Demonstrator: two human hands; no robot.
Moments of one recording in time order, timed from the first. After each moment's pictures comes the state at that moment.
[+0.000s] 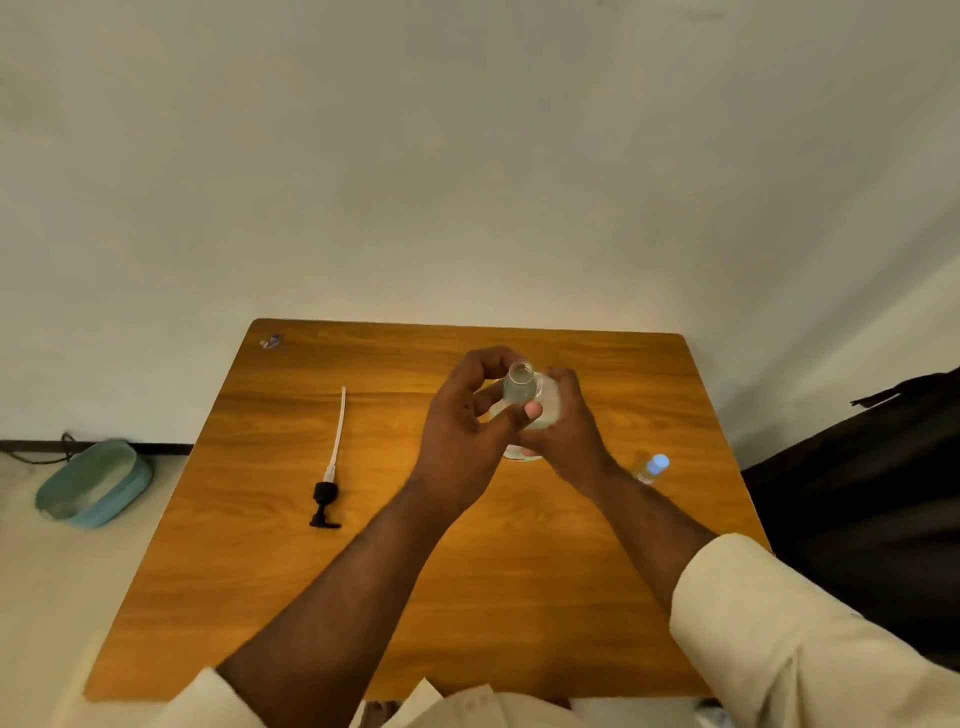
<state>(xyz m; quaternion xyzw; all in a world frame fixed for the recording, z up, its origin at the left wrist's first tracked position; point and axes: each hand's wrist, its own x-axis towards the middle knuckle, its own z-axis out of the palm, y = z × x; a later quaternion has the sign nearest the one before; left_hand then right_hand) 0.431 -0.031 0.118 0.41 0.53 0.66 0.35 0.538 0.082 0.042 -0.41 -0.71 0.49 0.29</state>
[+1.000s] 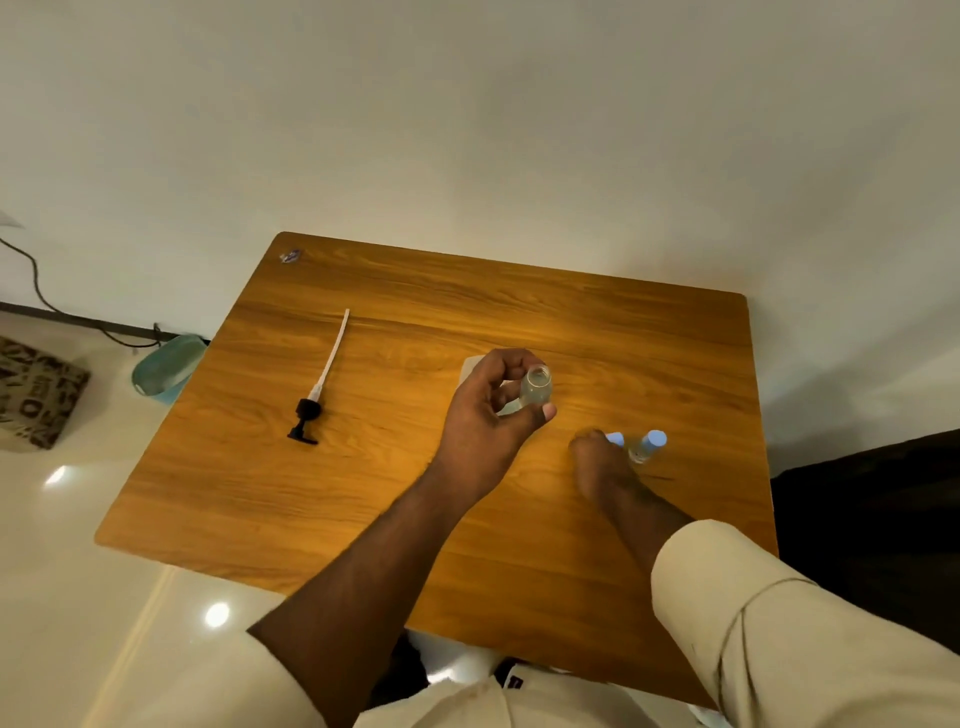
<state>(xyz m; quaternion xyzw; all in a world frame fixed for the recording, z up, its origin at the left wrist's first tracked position) 0.523 0.016 0.060 0.33 0.64 0.62 0.33 0.635 0.142 -0.086 -0.39 -0.88 0.13 -0.25</state>
